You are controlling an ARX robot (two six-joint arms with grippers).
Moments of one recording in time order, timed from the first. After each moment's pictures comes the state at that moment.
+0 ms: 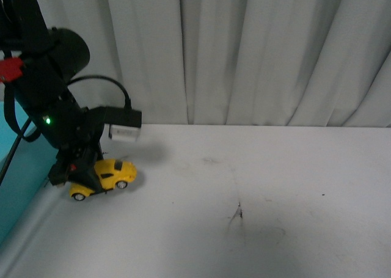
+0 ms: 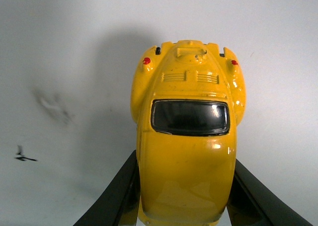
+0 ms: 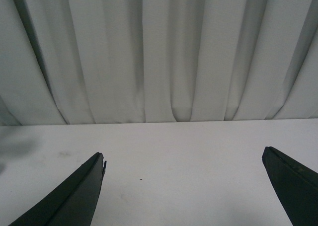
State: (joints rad) left arm -0.09 2.28 1.70 -0.88 0.22 1.26; right arm 0.00 0.00 0.01 0.00 0.00 0.00
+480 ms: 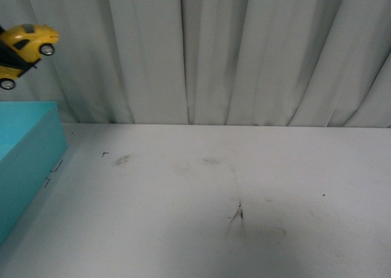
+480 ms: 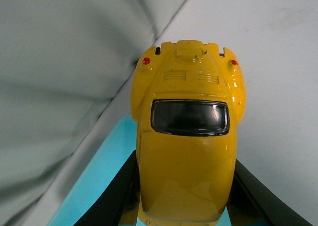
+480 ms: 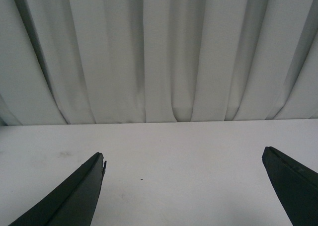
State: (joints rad) left arm 0.14 1.87 1.60 -0.71 0.35 1.04; right arm 0.00 0.00 0.01 0.00 0.00 0.00
